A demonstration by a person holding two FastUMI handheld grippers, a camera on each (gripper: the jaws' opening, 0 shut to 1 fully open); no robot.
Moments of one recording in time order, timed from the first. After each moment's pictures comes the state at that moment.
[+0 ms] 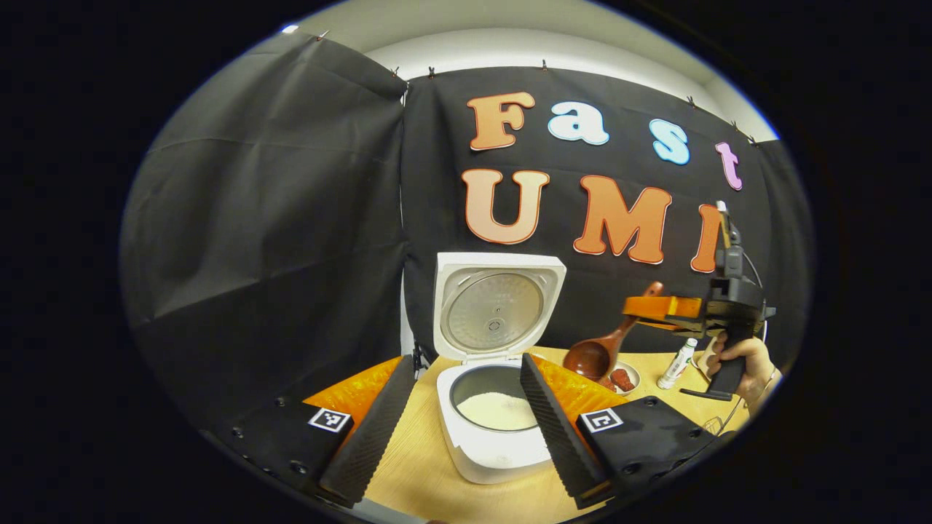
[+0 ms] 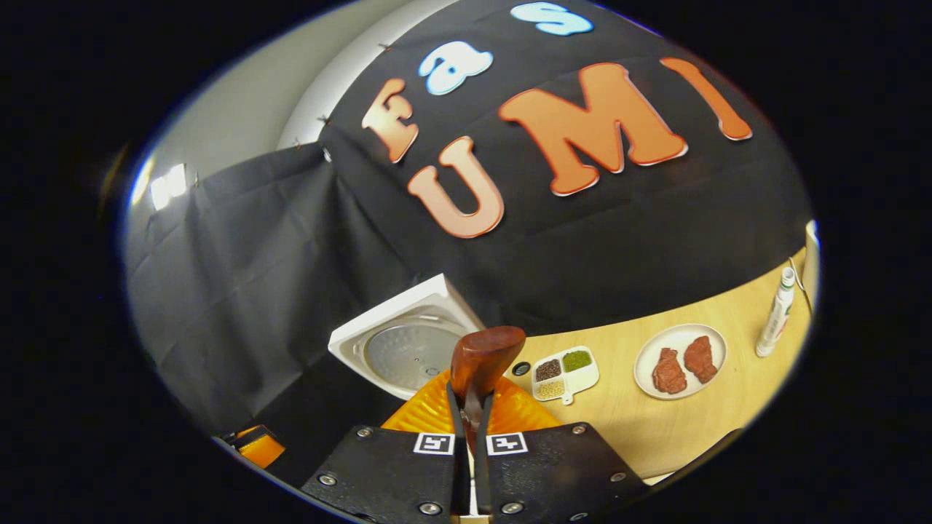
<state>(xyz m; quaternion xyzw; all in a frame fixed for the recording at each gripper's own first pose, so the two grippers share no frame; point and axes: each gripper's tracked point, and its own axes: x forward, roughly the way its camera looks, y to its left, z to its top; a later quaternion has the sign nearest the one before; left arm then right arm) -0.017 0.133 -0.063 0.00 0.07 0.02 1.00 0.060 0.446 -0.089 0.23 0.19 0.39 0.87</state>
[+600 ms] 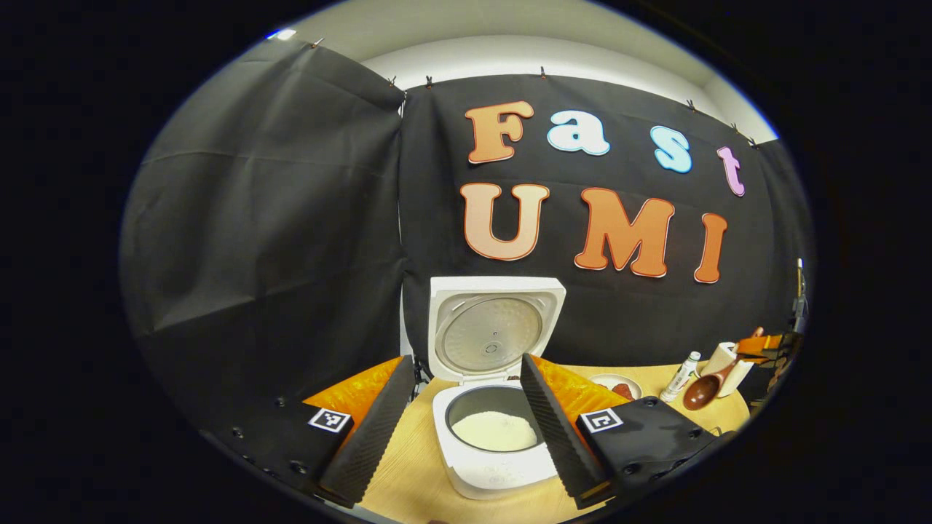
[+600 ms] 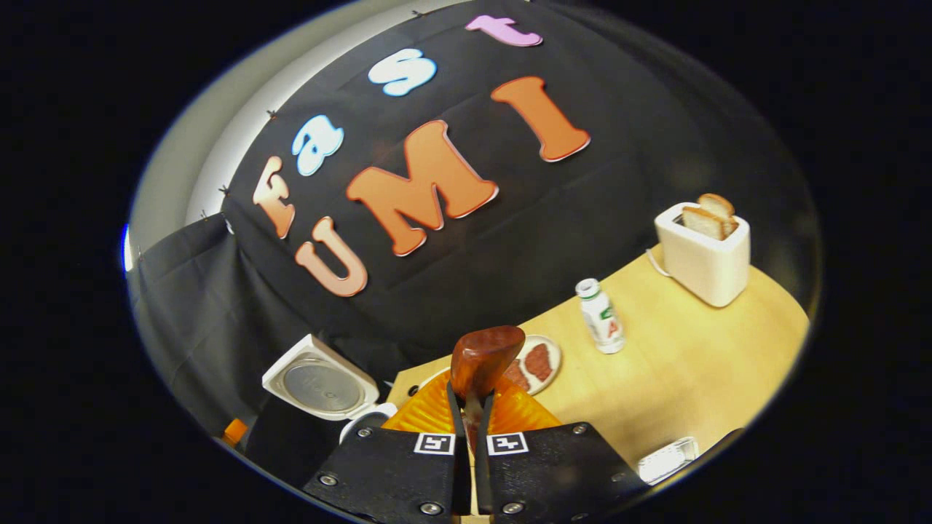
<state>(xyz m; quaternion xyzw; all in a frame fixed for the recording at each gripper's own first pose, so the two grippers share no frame) 0.008 0.124 -0.040 0.01 0.05 0.03 1.00 0.083 0.179 -0.138 0.27 0.20 0.17 0.92</state>
